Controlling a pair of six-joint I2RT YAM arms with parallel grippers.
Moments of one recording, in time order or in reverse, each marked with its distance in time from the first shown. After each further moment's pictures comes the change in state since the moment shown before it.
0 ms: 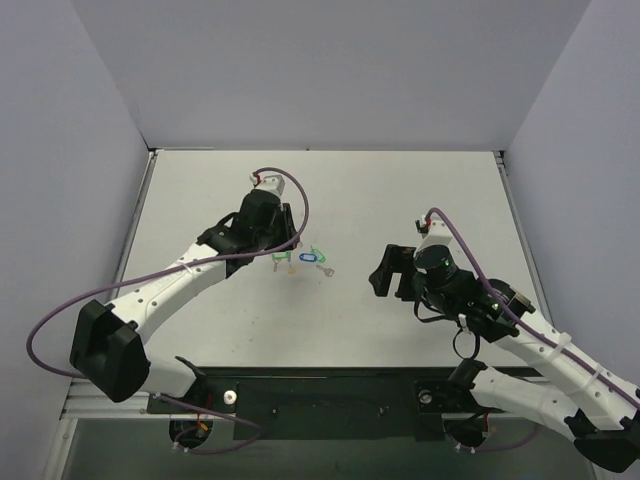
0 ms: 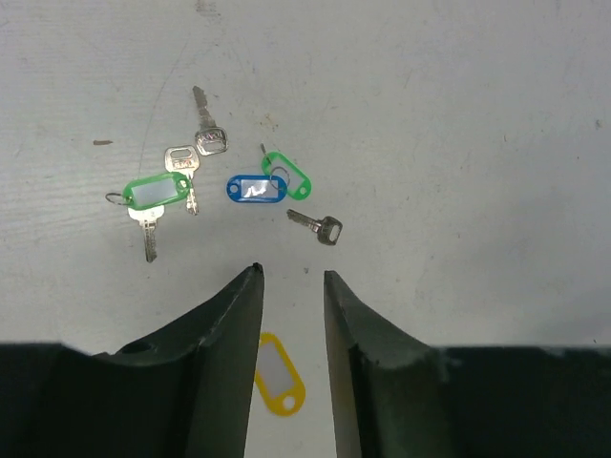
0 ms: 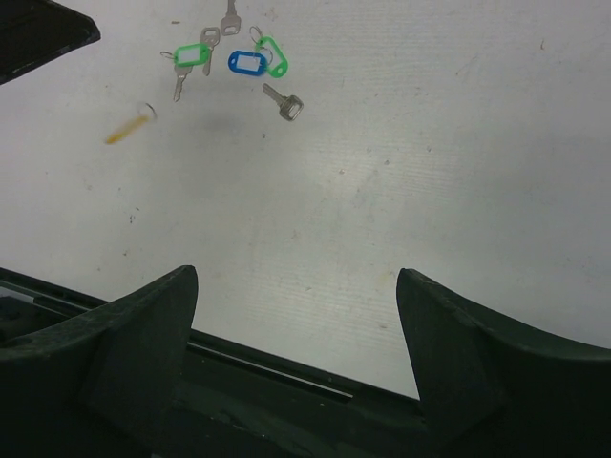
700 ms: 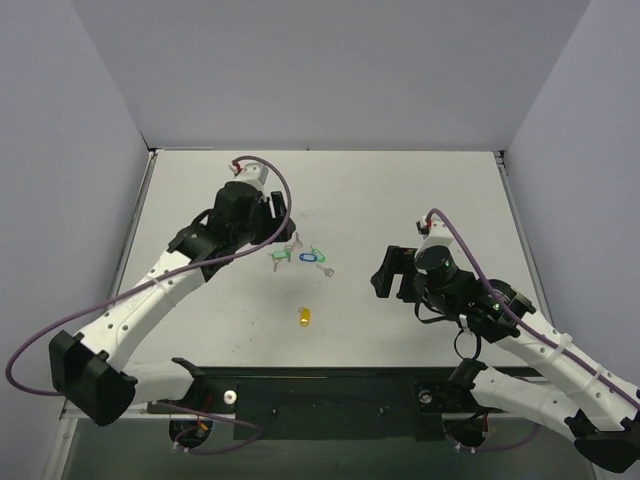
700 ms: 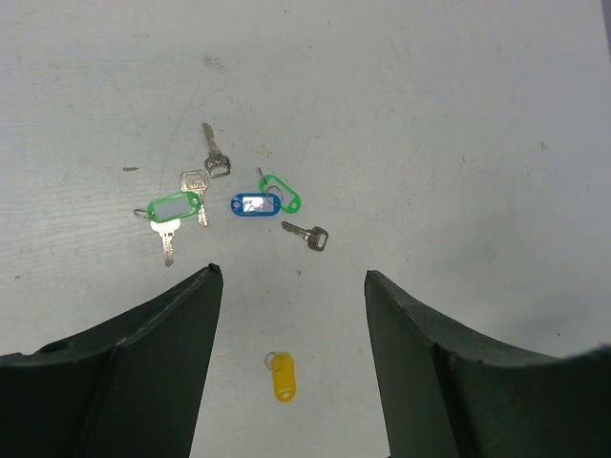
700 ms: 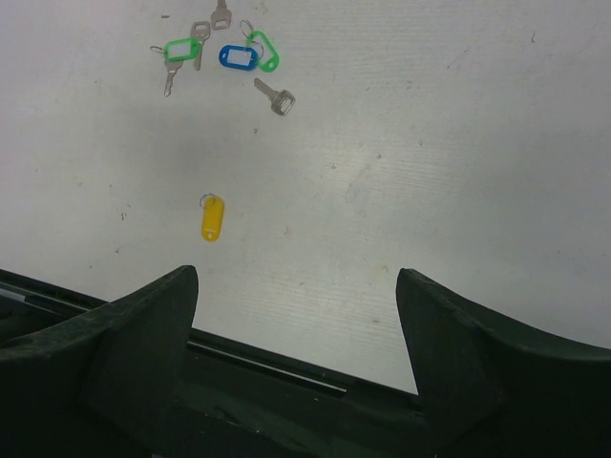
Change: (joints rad) left arm 0.039 -0.059 0.082 -0.077 0.026 0.023; right arm 0.000 -0.014 0.000 -0.022 0.006 0.000
